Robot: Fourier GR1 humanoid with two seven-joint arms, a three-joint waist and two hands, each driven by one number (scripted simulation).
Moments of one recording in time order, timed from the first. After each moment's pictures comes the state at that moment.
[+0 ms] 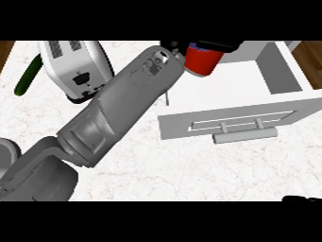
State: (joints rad) left arm -1.45 0.00 -0.55 -0.39 0.46 0.65 -0.01; right arm 0.15 -0.05 -0.26 -2.12 -0.09 0.21 0.12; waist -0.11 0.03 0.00
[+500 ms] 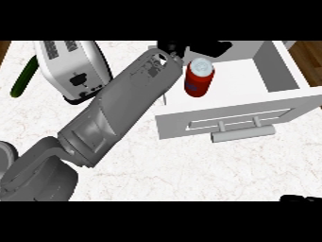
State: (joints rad) left arm -1.44 0.00 -0.61 -0.36 0.51 0.72 -0.02; right arm 0.13 -0.05 -0.25 -2.13 -0.08 0.21 0.12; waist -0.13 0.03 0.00
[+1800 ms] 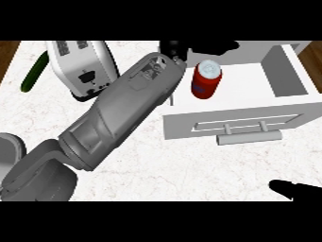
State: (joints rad) left arm -1.41 0.00 -0.61 -0.44 0.70 0.82 -0.14; right arm 0.04 -0.20 -0.13 -2.20 0.37 0.19 0.03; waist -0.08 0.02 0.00
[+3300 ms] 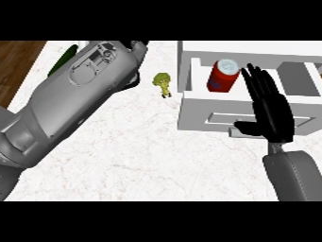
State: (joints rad) left arm -1.31 0.26 -0.63 -0.81 0.59 0.82 0.15; right arm -0.30 -0.17 0.02 -1.36 1.11 -0.29 -0.08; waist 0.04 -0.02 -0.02
